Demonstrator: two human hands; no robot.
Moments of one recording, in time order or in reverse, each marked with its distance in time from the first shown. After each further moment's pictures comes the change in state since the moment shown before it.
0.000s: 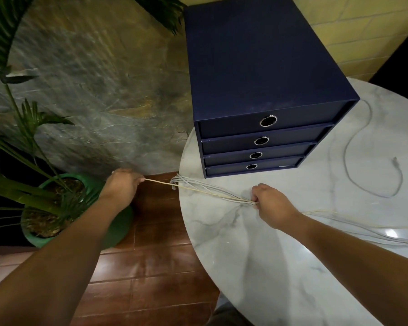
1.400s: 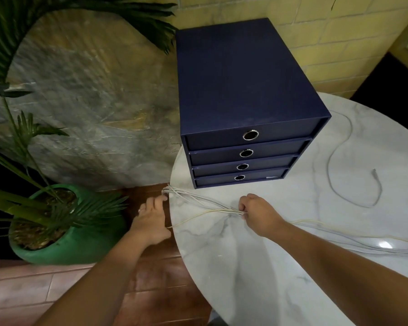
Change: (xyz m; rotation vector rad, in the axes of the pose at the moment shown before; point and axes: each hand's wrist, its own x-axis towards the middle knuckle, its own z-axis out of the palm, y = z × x) left_hand -0.045 0.077 0.050 -0.061 -0.346 -0.050; right_hand 0.003 0.001 -0.002 0.044 -0.026 0.006
